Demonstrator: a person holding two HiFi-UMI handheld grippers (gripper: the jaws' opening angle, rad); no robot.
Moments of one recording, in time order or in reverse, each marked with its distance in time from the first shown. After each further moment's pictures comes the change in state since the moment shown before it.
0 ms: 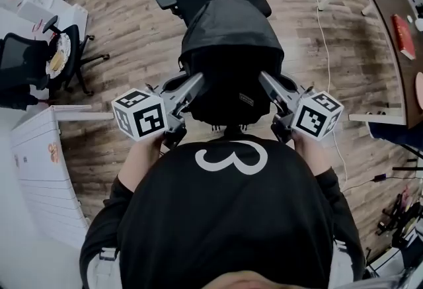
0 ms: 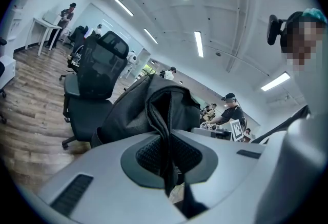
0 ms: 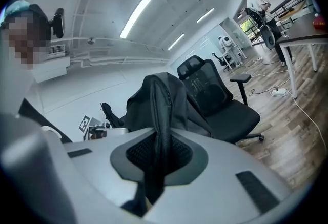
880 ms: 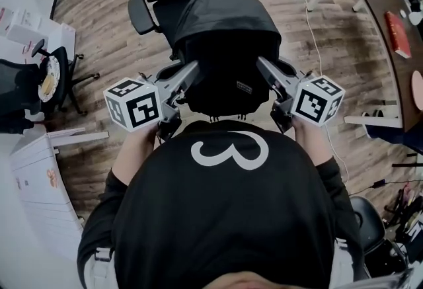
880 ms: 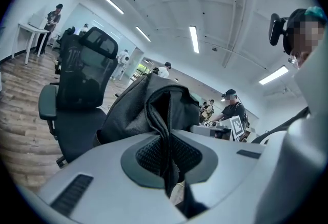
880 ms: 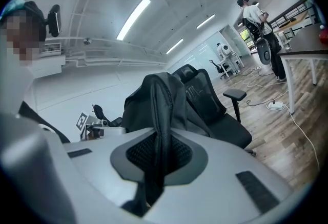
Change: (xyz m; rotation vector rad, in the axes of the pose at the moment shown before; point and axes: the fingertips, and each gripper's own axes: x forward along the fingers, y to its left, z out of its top) left arm 0.109 0.023 0.073 0.079 0.027 -0.027; right arm 0.021 -0.097 0.087 -0.040 -0.036 -0.043
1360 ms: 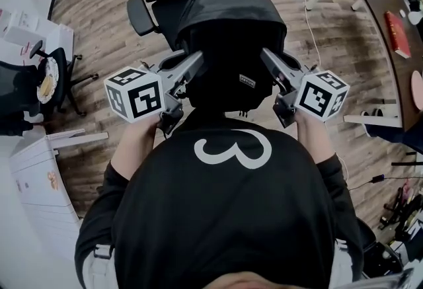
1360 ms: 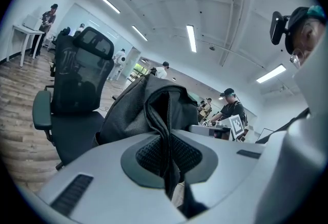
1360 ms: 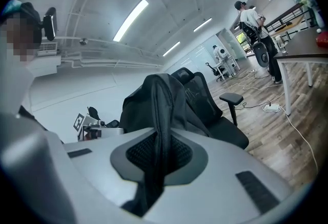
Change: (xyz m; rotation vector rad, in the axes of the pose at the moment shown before) left arm 0.012 0.005 0.023 0.029 0.006 -0.029; right arm 0.008 -0.009 0.020 0.005 -0.029 -0.046
